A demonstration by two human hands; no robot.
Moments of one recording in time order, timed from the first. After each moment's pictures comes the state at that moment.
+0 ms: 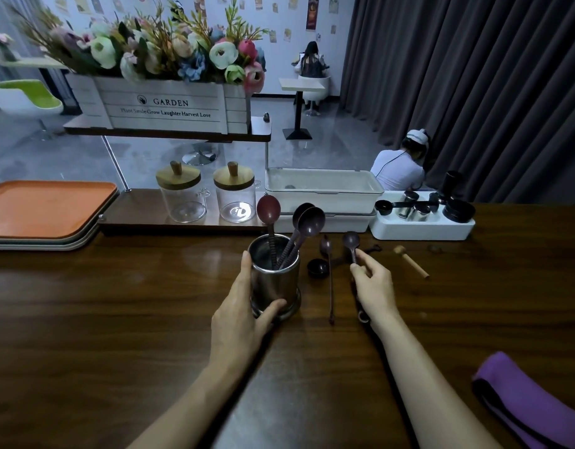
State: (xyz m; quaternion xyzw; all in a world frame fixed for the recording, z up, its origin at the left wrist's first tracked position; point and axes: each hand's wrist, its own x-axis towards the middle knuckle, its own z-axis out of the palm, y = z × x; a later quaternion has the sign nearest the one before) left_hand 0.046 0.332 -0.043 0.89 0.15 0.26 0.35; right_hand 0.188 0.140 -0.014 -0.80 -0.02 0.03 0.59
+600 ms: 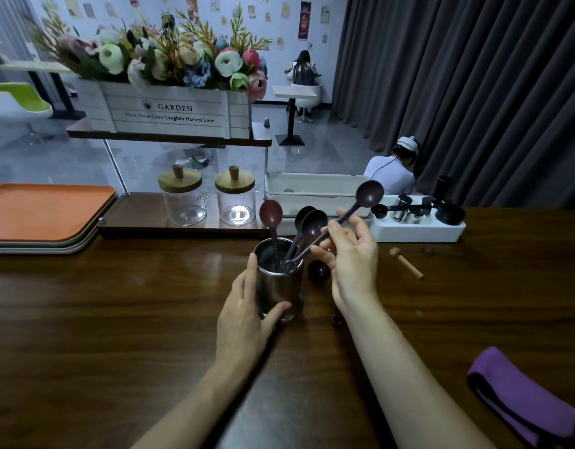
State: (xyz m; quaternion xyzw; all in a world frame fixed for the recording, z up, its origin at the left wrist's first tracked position) left_hand 0.045 0.334 -0.046 0.89 0.12 0.30 0.33; right_hand 0.147 0.202 0.062 -0.52 -0.06 0.00 0.85
